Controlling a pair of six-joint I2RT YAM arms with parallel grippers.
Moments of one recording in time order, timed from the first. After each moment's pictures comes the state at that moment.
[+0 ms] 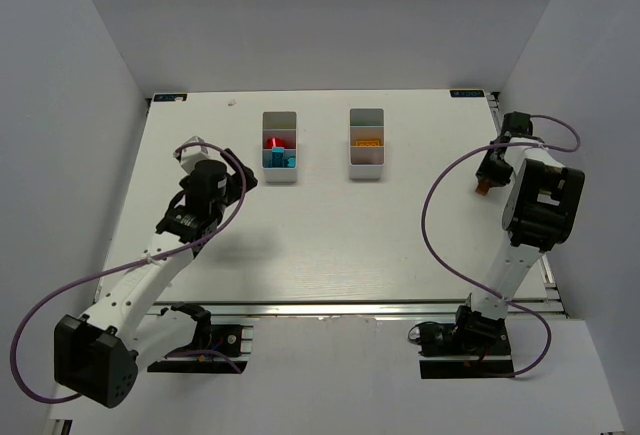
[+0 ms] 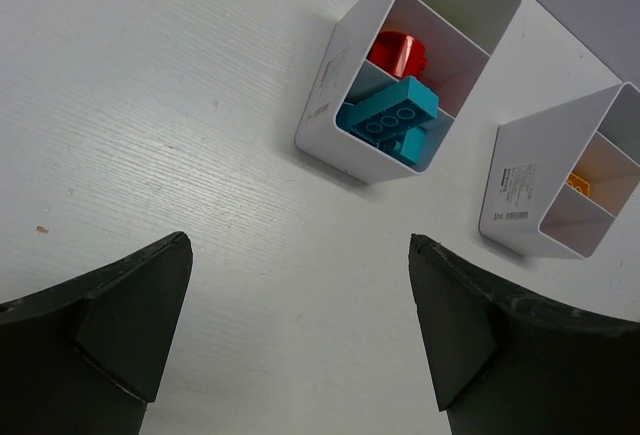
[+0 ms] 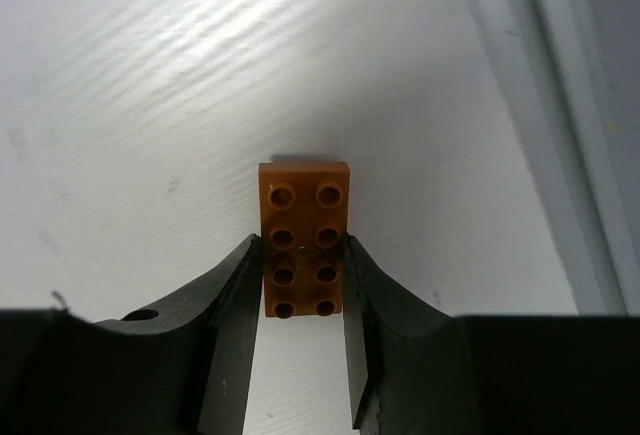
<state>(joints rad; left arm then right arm) -0.38 1.02 0.76 -0.25 -0.39 -0.74 -0.25 1.99 1.41 -0.52 0.10 0.20</state>
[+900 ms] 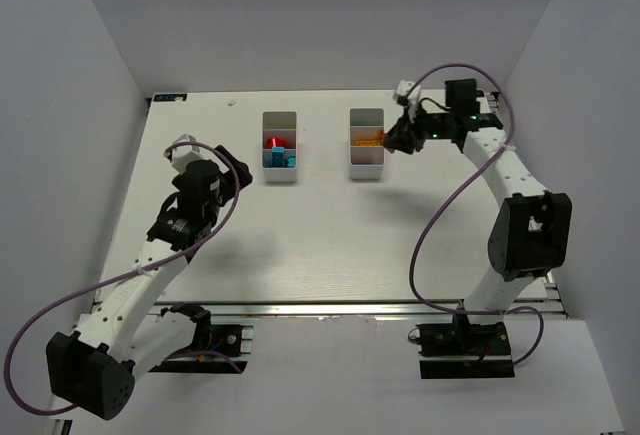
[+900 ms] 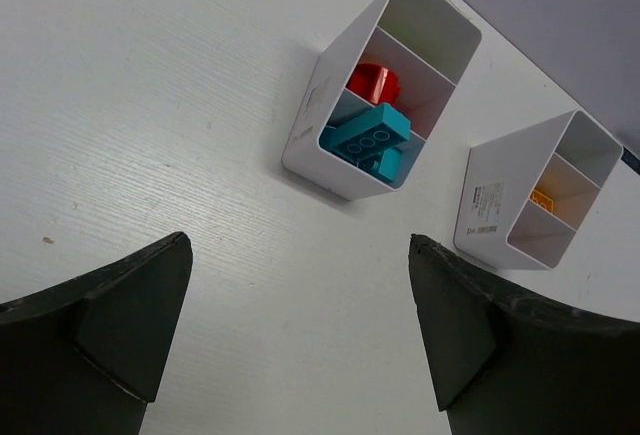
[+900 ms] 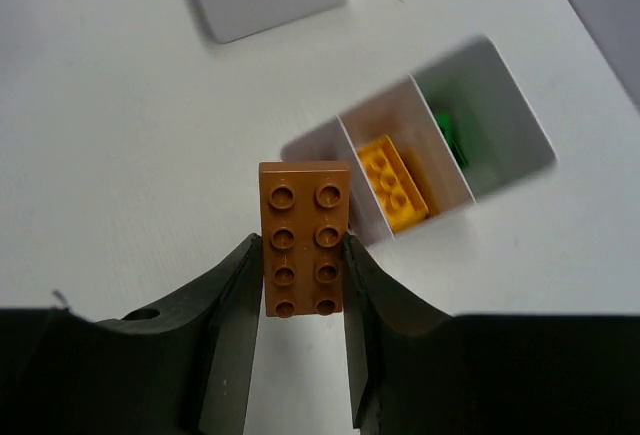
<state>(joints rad) -0.38 0.95 0.79 -0.28 -0.41 -0.74 0.09 1.70 1.45 -0.46 -0.90 -0.63</state>
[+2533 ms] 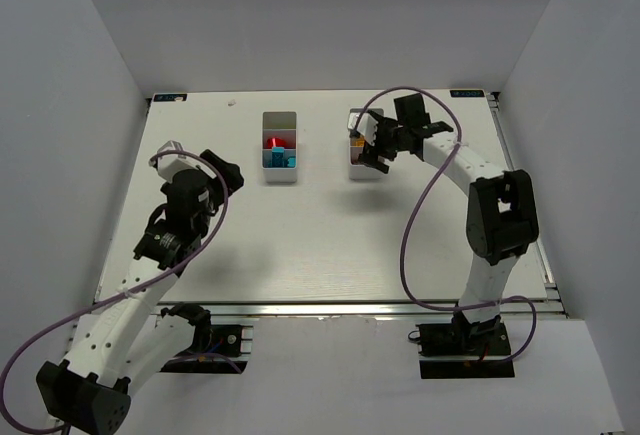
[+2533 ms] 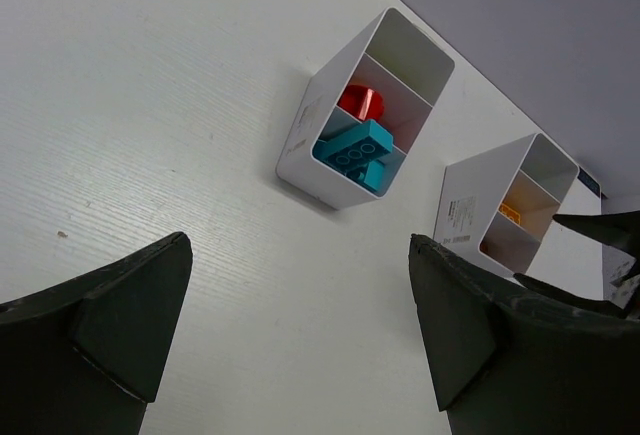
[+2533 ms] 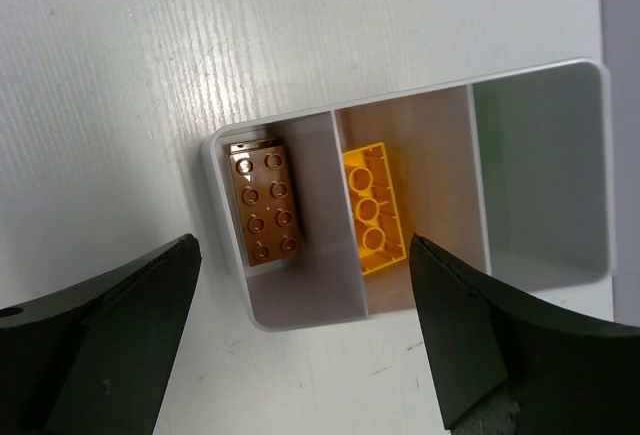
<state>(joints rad) -0.38 0.82 0.78 -0.34 -0.44 -0.77 0.34 1.89 1.46 -0.40 -0.51 -1.05</state>
